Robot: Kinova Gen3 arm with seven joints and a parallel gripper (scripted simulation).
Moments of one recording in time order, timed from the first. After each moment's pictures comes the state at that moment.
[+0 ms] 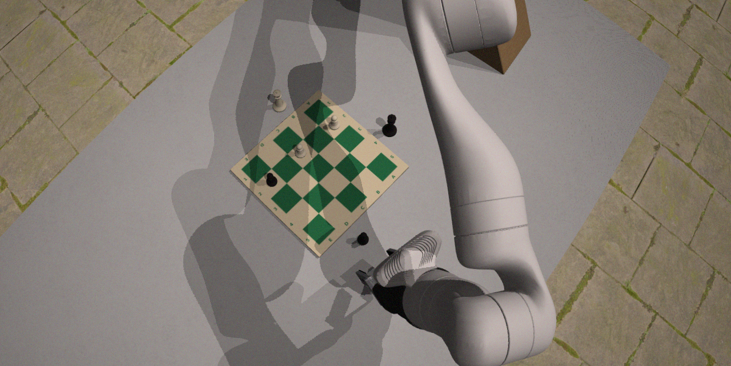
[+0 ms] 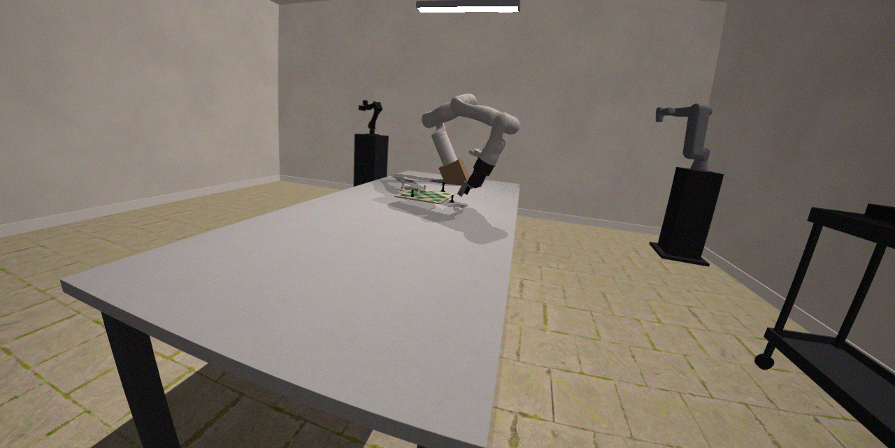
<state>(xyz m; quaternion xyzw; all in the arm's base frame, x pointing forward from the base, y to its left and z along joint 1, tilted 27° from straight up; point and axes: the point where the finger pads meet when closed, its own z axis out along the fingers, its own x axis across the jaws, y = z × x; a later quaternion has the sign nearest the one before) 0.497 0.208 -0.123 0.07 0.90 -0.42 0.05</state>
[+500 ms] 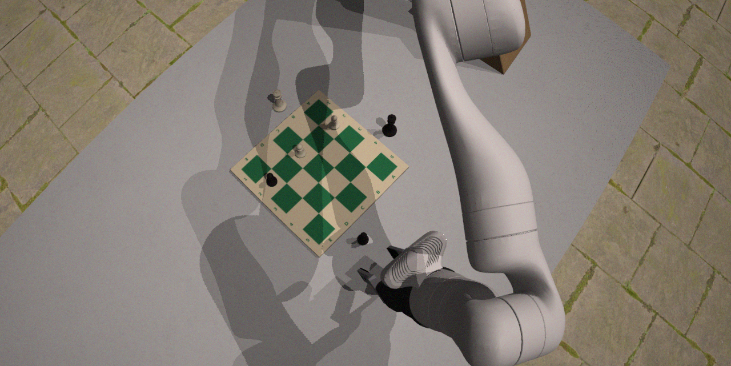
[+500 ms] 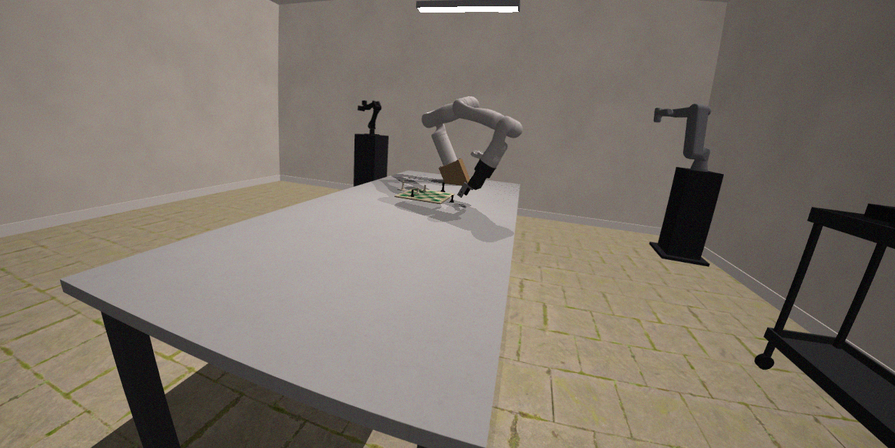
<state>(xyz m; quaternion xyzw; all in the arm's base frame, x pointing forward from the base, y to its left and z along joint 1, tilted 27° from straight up) 0.493 0.204 -0.127 0.05 0.89 -0.44 0.05</state>
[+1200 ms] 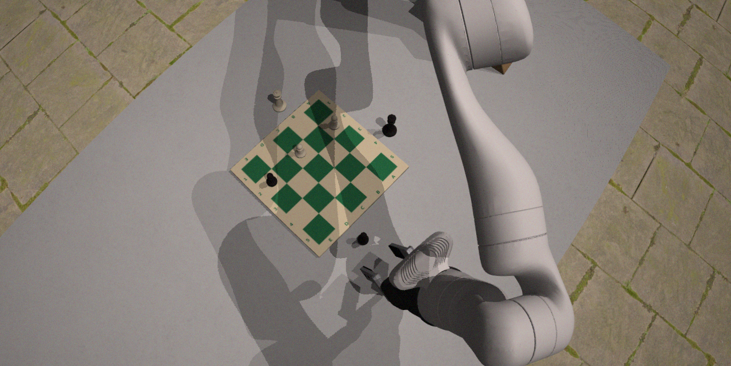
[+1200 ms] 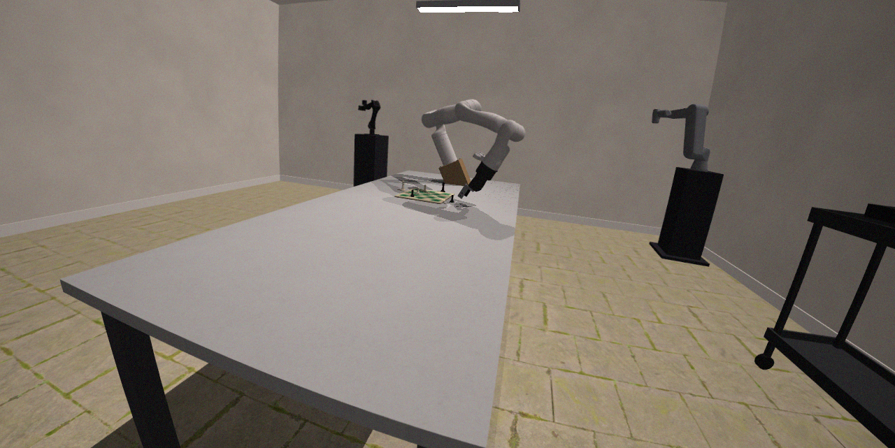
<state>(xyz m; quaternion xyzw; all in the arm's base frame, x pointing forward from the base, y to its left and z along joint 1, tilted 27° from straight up) 0.487 0.200 -0.134 0.04 0.89 -0.46 0.05</state>
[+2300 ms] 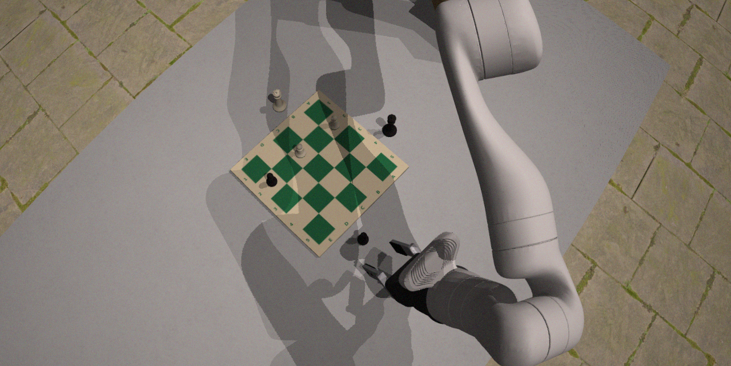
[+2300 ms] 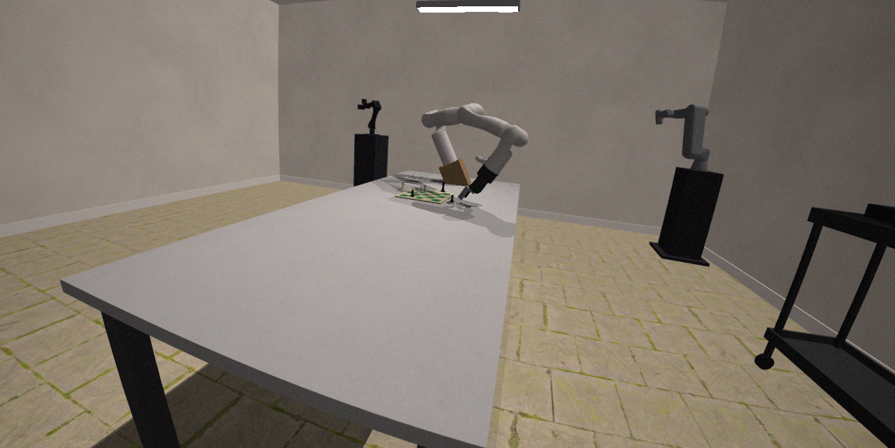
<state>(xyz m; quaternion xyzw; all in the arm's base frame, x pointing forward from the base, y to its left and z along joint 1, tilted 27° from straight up) 0.480 0.195 -0.140 0.02 0.87 -0.49 0.05</state>
